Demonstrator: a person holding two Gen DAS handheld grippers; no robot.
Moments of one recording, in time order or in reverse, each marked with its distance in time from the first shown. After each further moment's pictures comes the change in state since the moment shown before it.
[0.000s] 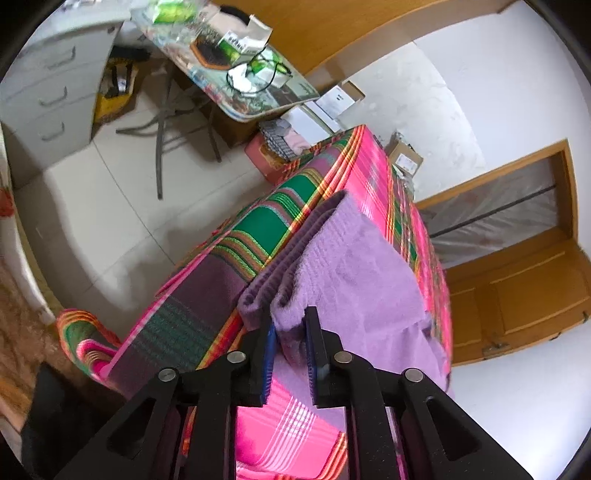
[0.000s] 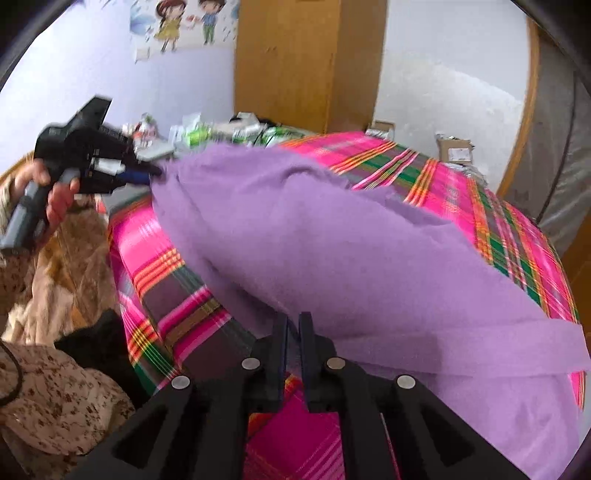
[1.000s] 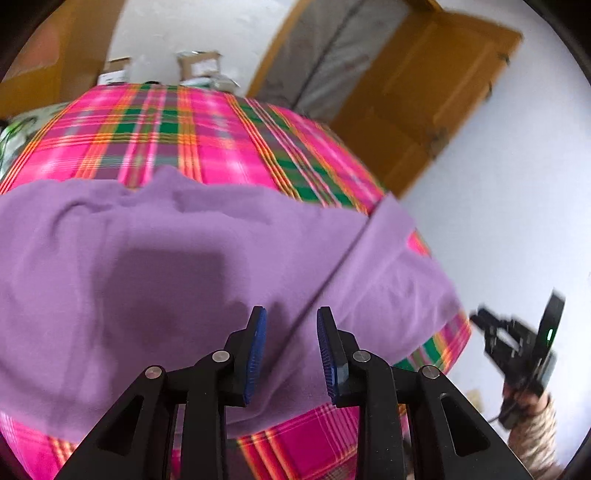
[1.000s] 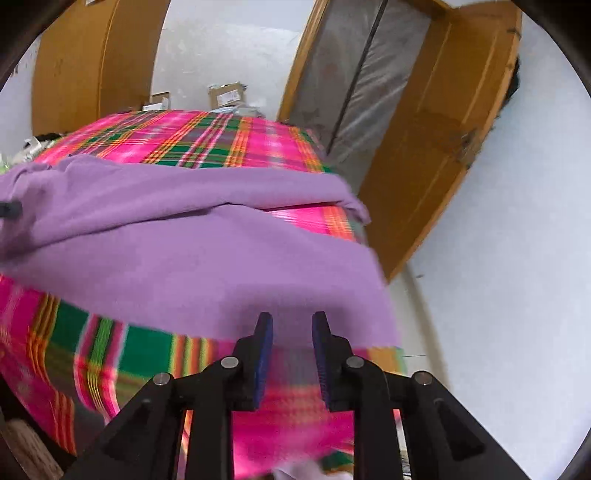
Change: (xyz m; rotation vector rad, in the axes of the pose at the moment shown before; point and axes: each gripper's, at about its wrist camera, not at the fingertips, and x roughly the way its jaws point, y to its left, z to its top) left arm 0.103 -0.241 -0.190 0.841 0.285 -0.177; right arm -0.113 -0.194 -0.120 0.378 0.167 -0.649
